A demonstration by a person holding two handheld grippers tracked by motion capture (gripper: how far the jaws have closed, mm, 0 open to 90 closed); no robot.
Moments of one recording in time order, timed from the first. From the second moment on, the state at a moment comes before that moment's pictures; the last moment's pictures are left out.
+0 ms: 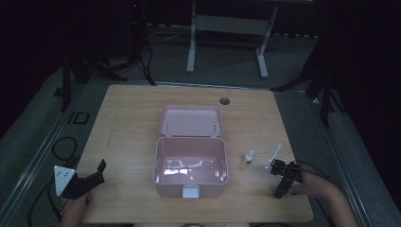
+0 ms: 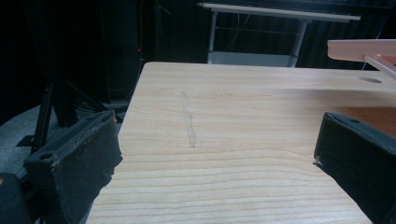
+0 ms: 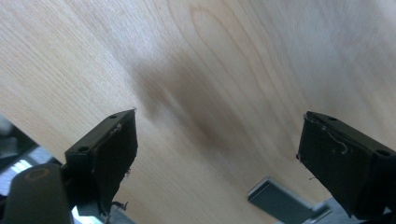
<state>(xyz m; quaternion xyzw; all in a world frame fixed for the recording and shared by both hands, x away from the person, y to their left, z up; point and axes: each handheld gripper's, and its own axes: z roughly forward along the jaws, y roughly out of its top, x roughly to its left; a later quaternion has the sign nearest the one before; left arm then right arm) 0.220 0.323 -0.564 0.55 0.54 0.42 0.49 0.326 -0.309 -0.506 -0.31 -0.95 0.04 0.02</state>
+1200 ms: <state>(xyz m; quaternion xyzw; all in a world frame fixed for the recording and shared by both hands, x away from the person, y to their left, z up) 0.221 0.324 -0.564 0.55 0.54 0.41 0.49 0.389 -0.246 -0.482 -0.30 -0.95 0.01 0.02</state>
